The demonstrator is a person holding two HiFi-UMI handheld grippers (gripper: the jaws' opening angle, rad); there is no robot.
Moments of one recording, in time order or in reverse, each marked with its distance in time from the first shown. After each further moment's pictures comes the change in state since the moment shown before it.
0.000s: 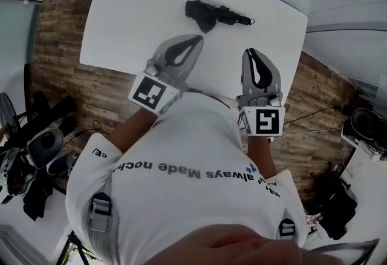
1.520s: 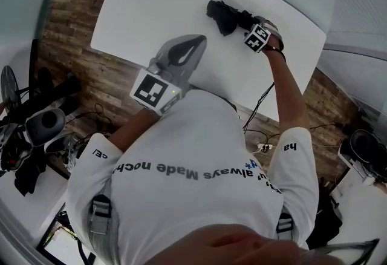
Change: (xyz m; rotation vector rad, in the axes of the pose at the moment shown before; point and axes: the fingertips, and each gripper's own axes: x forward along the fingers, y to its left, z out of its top) left arm -0.027 0.049 -0.012 -0.073 0.024 0.126; right arm 0.204 -0.059 -0.375 -0.684 0.966 0.461
